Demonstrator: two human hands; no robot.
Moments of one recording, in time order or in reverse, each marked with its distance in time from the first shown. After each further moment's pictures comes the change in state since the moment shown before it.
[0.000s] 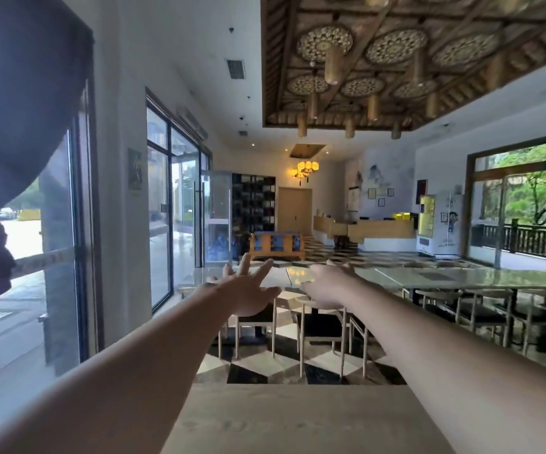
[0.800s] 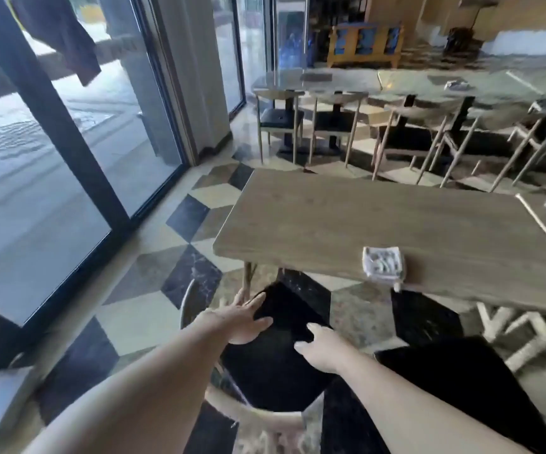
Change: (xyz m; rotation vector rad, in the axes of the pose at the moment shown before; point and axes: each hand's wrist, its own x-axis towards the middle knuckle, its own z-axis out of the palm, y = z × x) left_hand -0.240 -0.152 0.420 -0.123 -0.702 -0.372; right_hand -0.266 0.004 0.438 0.150 -0.927 0.069
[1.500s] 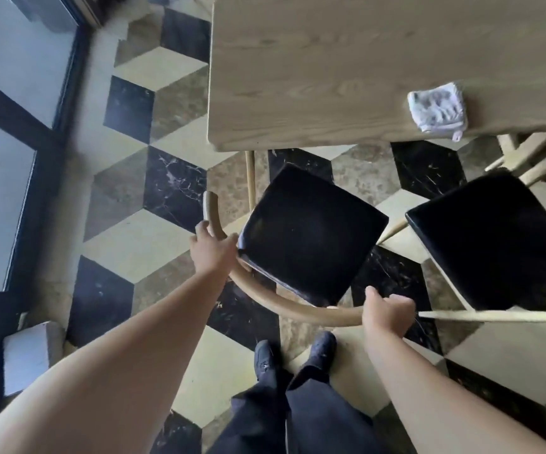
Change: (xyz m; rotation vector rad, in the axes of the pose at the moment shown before) left_hand 0.120 -0.196 0.086 -0.924 0.275 -0.263; right_hand 0.049 -0.055 0.208 1.070 0.855 0.915
